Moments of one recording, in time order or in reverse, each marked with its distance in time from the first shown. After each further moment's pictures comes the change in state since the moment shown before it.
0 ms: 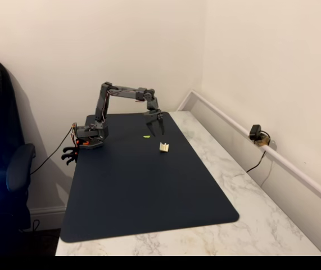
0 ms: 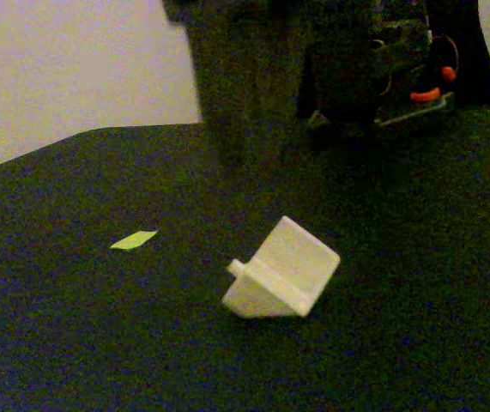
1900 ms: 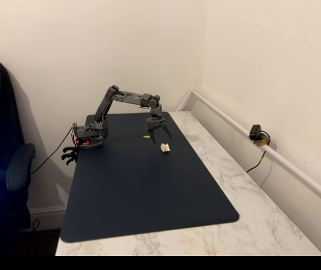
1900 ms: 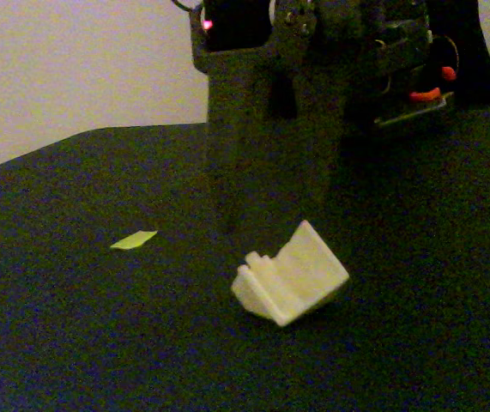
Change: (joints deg) arm -3.3 -8.1 -6.0 2.2 5.0
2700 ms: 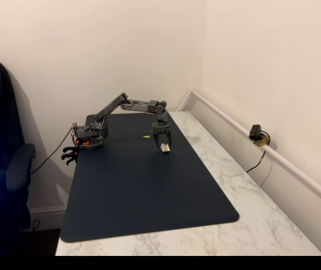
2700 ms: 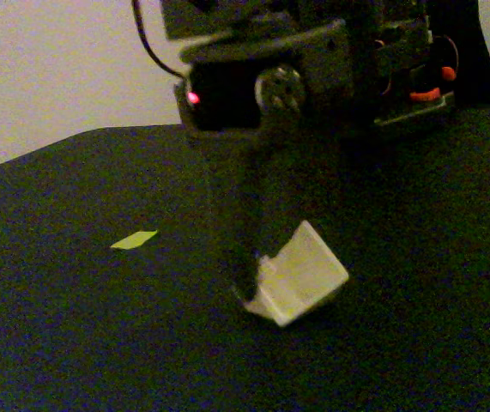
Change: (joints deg) arm 1.5 -19.0 -25.4 9.1 0.0
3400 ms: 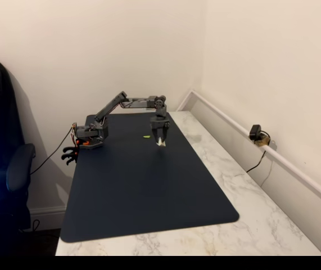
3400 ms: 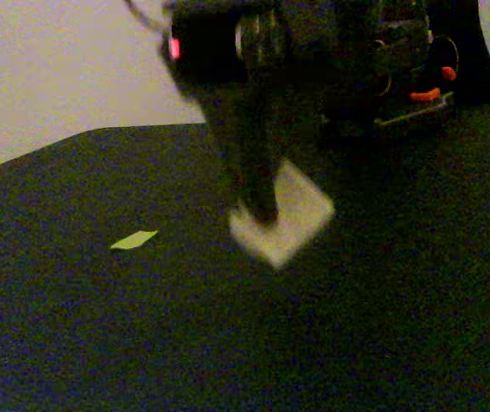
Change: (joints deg) arm 1.6 11.2 5.1 3.4 -0.5
